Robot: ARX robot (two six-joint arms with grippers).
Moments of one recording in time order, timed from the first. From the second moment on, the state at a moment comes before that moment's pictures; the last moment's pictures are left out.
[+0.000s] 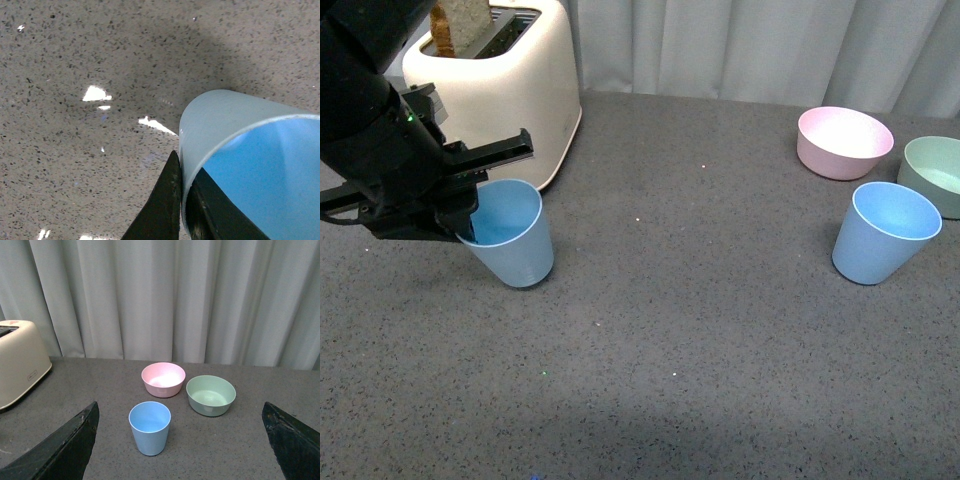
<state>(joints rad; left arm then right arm) -0.21 2.01 1.20 -0.40 0.00 -0.49 0.00 0.00 0.00 0.00 0.00 0.00</state>
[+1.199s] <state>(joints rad) -0.48 2.21 1.61 -0.53 -0.05 -0.69 0.00 0.00 0.00 0.00 0.00 0.00</state>
